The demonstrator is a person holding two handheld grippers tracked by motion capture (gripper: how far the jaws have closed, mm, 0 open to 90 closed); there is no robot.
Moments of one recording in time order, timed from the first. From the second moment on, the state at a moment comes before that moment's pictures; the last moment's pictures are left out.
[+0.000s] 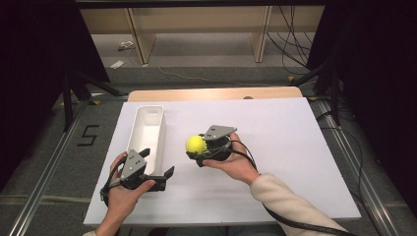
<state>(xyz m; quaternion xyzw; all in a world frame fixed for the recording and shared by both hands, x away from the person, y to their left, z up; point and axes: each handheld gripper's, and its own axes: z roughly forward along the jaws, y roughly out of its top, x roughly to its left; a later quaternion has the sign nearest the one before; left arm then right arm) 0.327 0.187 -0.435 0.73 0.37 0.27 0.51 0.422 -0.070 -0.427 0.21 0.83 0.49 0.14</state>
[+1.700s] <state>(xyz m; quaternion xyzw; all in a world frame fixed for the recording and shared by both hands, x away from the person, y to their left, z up) 0.327 0.188 -0.435 0.73 0.37 0.27 0.51 0.431 -0.055 -0.411 0.21 0.82 0.51 0.14</state>
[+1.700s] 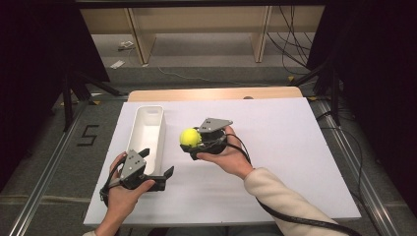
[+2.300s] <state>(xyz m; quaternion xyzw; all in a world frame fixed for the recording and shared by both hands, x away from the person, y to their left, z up) 0.327 0.188 -0.435 0.73 0.37 0.27 0.51 0.435 -0.050 -0.409 0.21 0.82 0.51 0.14</state>
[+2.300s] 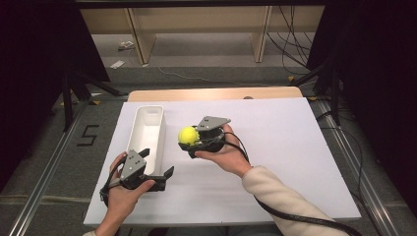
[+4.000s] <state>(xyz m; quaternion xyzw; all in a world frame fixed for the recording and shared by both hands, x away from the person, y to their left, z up) 0.327 0.188 -0.435 0.73 0.37 0.27 0.51 0.443 -0.030 -0.396 0.21 0.82 0.51 0.14</state>
